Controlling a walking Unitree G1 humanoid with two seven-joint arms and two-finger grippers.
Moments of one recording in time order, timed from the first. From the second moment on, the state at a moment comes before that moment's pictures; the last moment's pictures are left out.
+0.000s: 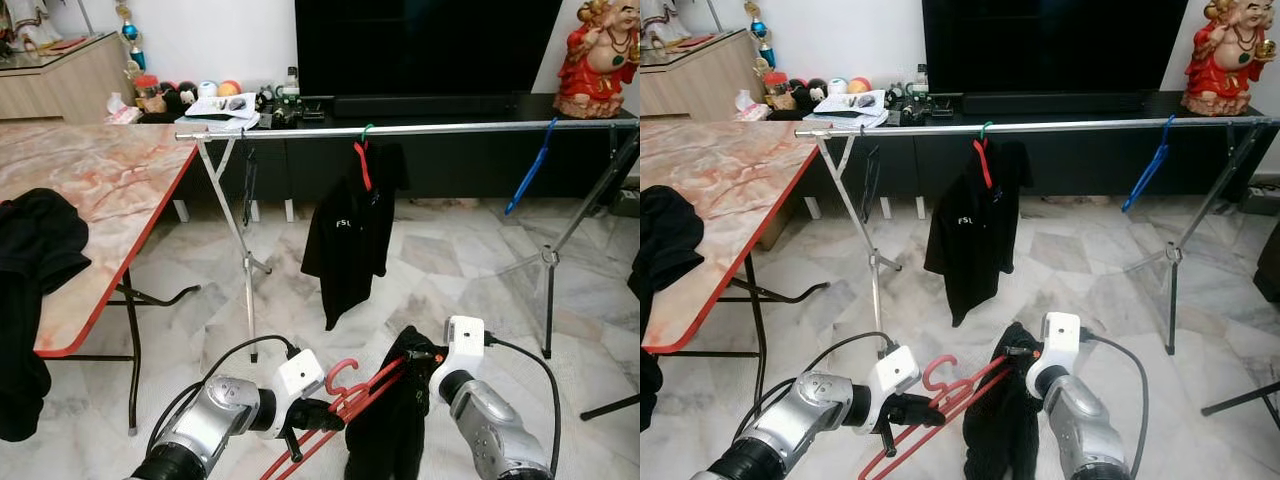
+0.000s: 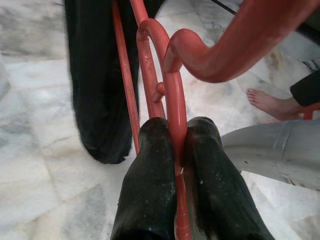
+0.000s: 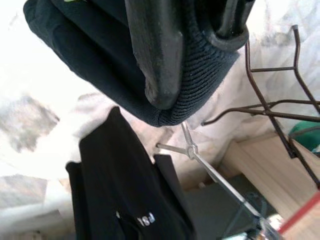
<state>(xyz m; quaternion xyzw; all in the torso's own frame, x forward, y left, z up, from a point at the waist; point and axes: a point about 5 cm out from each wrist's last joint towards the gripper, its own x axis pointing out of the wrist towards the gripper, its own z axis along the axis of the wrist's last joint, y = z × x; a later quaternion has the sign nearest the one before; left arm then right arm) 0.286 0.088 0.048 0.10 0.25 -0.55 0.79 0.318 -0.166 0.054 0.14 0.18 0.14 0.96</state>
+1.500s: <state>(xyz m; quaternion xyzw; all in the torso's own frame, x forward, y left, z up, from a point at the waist) 0.296 0.084 0.047 0.10 0.24 -0.51 0.82 0.274 -0.147 0.094 0.10 0.10 0.40 0.91</state>
